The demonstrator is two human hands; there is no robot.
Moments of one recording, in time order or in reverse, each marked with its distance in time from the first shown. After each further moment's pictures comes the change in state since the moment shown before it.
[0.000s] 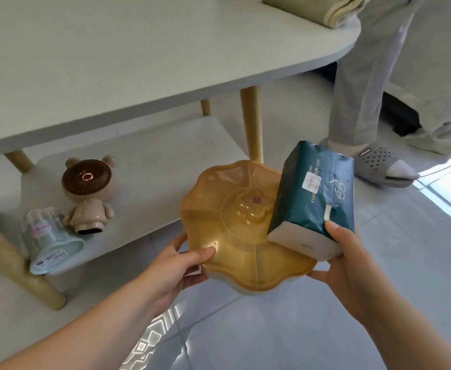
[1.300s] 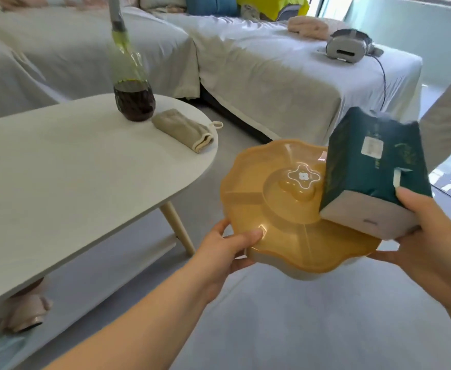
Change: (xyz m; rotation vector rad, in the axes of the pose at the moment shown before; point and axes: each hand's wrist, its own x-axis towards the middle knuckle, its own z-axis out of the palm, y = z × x) left_hand -0.082 0.136 0.221 0.098 -0.438 0.049; right_hand -0.126 -0.247 -0.101 -0.144 0.346 -0.264
